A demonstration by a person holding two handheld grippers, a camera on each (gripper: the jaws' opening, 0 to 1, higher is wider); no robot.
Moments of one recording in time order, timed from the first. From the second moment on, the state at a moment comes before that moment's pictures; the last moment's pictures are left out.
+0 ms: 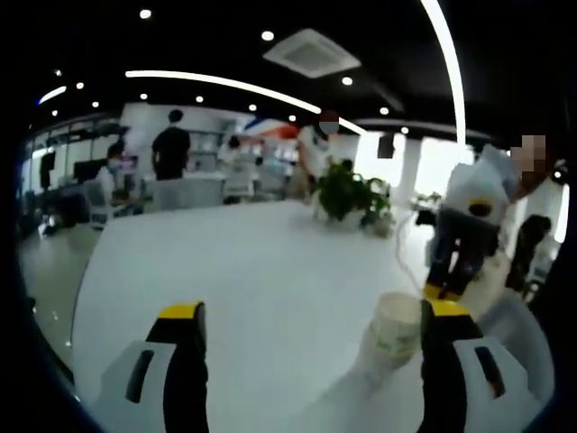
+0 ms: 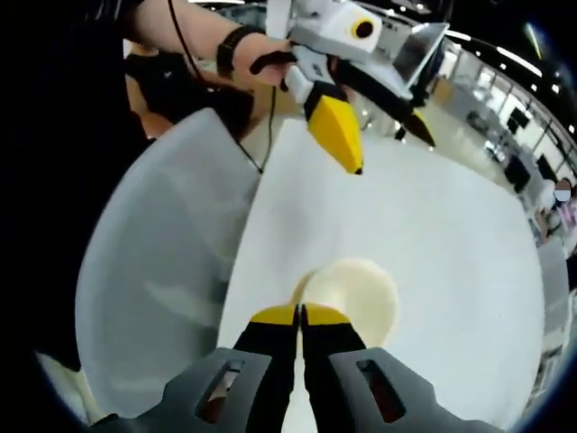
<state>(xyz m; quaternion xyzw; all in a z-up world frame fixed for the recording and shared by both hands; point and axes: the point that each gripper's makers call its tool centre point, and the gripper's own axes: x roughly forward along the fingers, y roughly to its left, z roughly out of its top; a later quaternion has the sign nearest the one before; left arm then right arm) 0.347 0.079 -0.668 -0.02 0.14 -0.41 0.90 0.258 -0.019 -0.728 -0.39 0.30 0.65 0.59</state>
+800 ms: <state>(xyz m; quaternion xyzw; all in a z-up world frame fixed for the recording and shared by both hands) 0.348 0.079 -0.673 -0.01 0.15 -0.41 0.90 0.259 -0.025 -0.746 -0.40 0.31 0.65 0.57</state>
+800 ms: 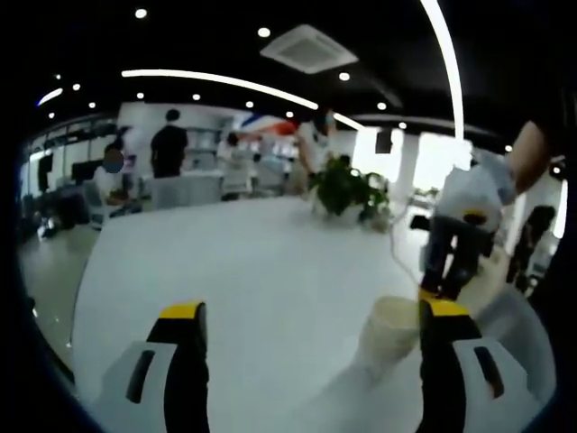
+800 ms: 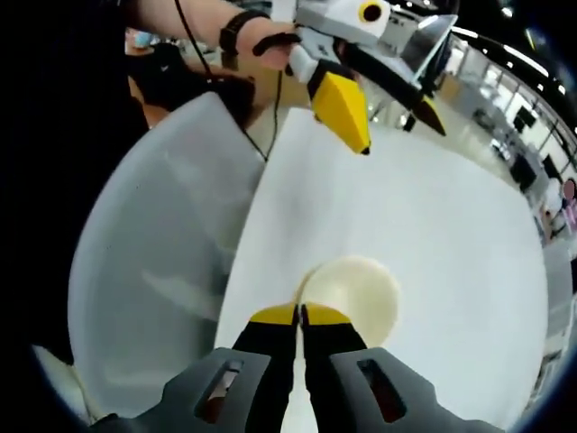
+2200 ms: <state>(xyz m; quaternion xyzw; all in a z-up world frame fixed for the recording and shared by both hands) 0.346 0.079 -0.671 -0.01 0.15 -0.42 0.90 0.274 -0.031 -0.689 -0.35 0.23 0.62 0.67</state>
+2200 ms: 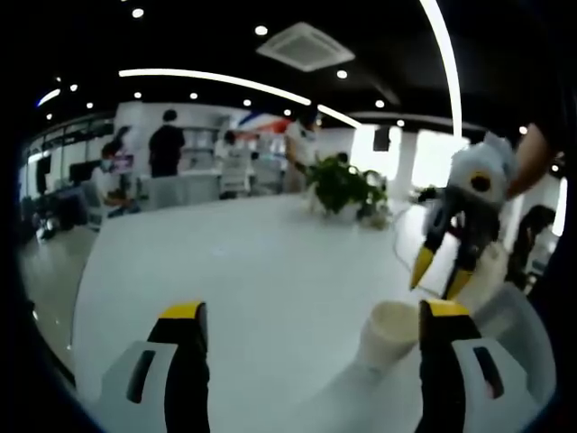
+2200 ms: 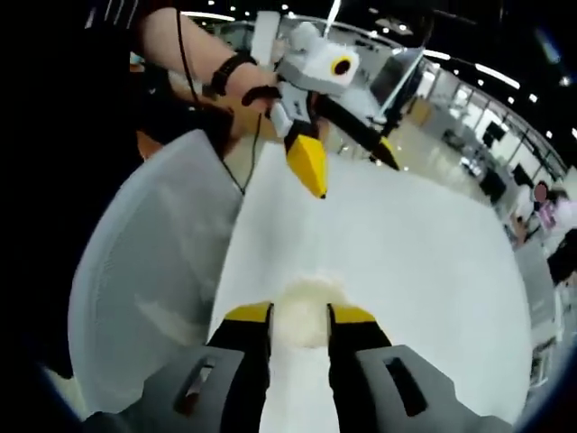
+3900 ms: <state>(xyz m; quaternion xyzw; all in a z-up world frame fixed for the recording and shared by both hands) 0.327 0.074 -0.679 -0.01 0.16 -0.44 0.88 0.282 -0.119 -0.689 -0.21 0.25 0.46 0.82</state>
